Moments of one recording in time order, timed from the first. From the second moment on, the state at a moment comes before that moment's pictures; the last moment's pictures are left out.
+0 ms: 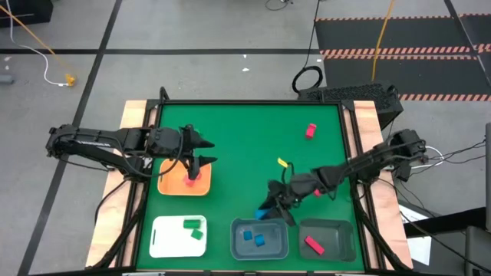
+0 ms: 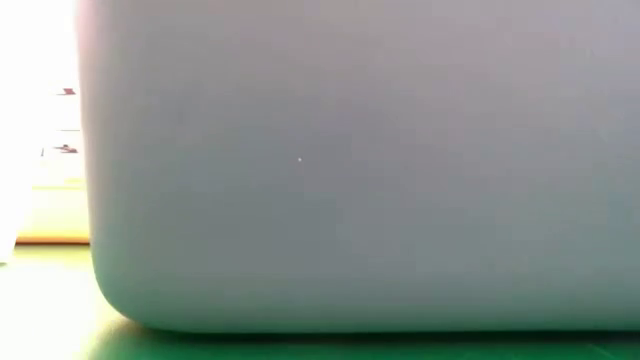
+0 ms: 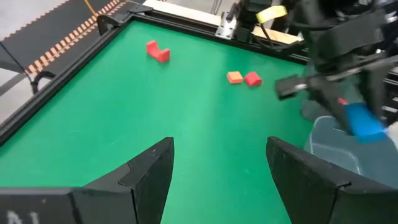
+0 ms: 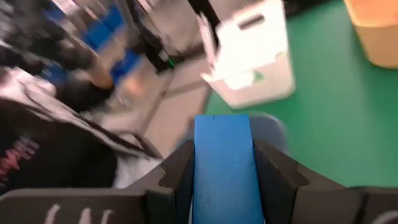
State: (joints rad) left arm -0.07 1.01 0.96 -0.45 -0.18 -0.27; right arm 0.30 1.50 0.74 0.47 -0.23 0.59
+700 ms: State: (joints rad) left arm -0.07 1.01 0.96 -0.44 -0.19 -0.34; right arm 0.54 1.74 0.71 0.86 0.00 0.76
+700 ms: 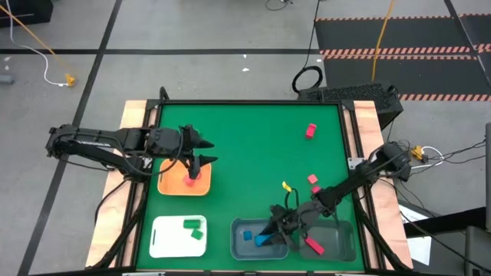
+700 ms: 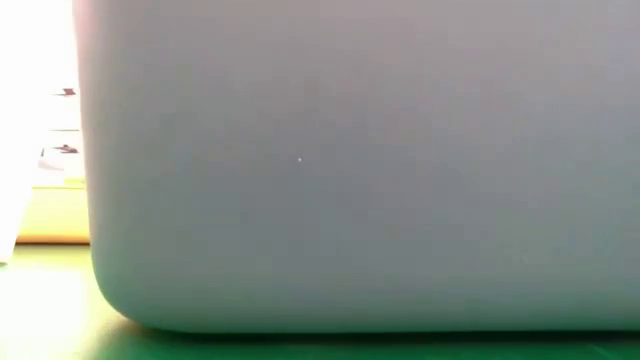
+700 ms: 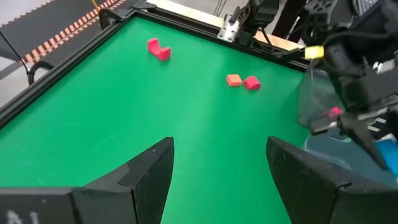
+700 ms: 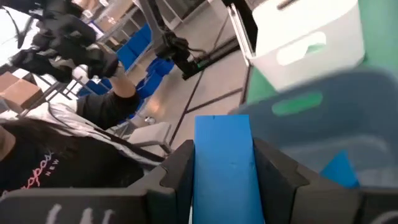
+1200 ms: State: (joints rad) left arm -0.13 1.01 0.96 -0.44 -0.19 -0.33; right arm 0.56 1.83 0.73 0.98 0.00 0.80
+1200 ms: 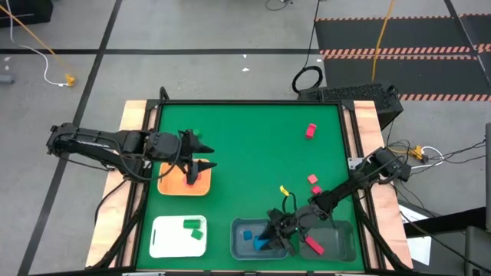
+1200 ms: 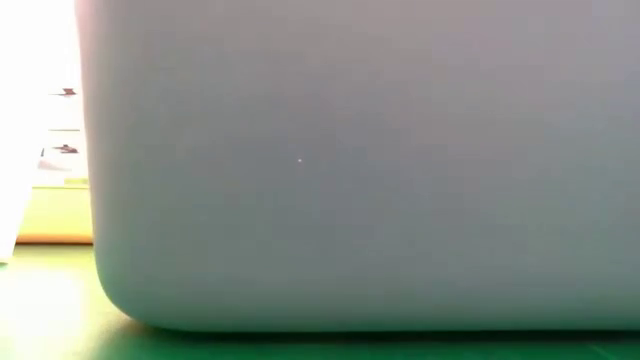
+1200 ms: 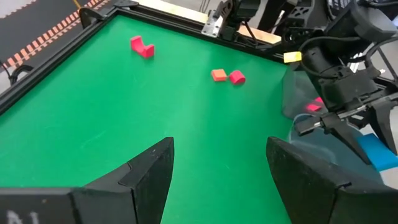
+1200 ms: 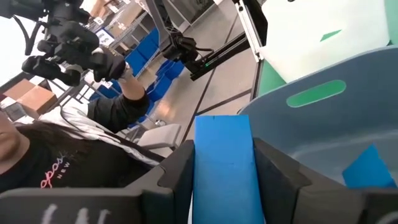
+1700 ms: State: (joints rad) left arm -0.13 1.01 0.96 -0.44 -0.19 -0.32; right arm 0.52 1.83 0.73 1.00 -0.06 0.80
